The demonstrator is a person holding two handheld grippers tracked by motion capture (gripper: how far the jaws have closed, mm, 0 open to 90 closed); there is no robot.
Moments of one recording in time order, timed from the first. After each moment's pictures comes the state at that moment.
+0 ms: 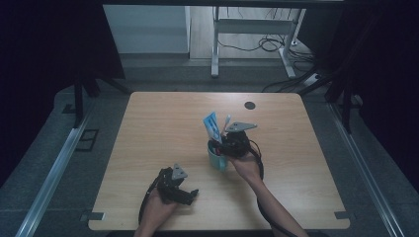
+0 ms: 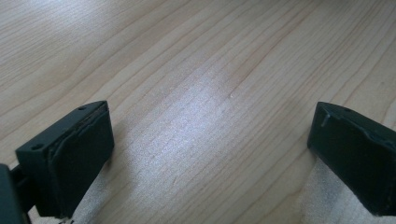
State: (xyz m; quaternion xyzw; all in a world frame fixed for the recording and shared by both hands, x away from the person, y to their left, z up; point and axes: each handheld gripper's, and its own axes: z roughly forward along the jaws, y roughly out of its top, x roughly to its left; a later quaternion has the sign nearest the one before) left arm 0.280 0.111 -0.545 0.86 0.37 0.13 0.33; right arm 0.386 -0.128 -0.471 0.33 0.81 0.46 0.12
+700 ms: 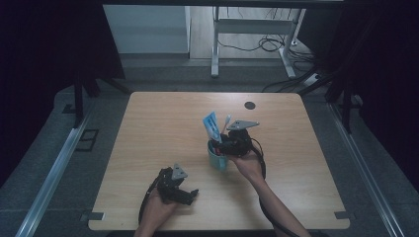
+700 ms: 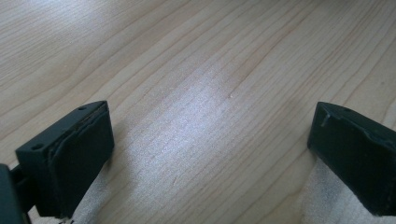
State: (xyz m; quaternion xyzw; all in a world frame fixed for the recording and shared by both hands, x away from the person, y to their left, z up) left arm 0.280 0.111 -0.545 0.86 0.37 0.13 0.33; right arm 0.388 -0.134 -0.464 0.34 0.81 0.47 0.11
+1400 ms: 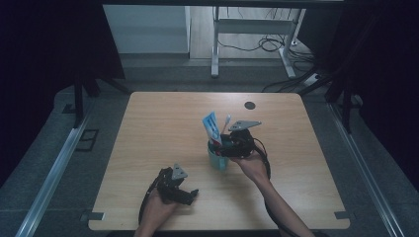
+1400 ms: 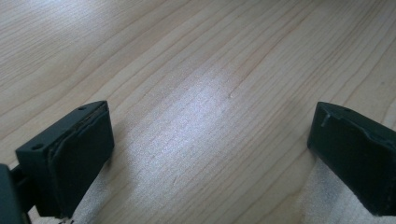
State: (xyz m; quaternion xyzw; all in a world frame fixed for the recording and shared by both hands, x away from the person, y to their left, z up) left arm 0.280 0.111 -0.545 0.86 0.37 0.13 0.33; right arm 0.381 -0.139 -0.455 0.32 0.83 0.46 0.09
